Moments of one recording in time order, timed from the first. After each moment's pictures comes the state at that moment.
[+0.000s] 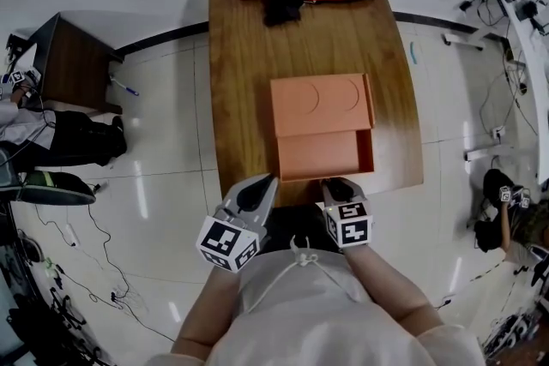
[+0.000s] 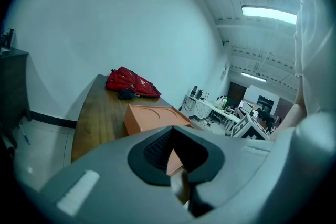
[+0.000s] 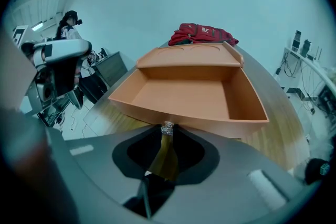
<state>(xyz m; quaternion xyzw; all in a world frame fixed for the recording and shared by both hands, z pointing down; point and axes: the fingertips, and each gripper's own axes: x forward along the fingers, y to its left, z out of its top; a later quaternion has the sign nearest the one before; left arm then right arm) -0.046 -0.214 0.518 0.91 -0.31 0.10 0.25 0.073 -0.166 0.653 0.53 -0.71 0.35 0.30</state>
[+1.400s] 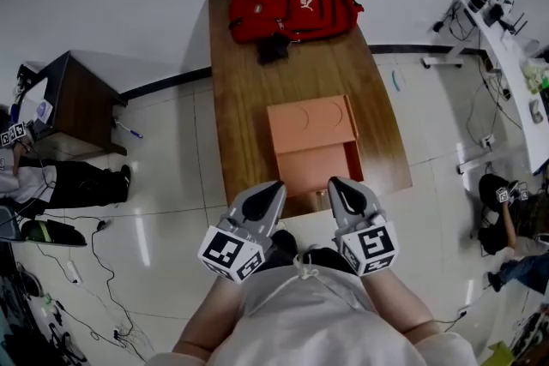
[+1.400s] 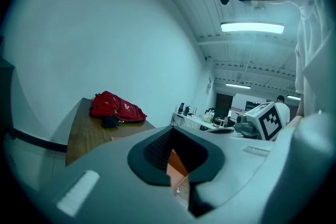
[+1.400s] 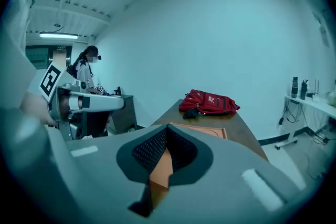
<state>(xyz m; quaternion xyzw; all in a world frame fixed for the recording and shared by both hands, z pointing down) -0.034 -0.198 0.423 0.95 -0.27 0.02 0.18 0.060 -0.181 0.451 0.57 -0.80 0.13 0.12</state>
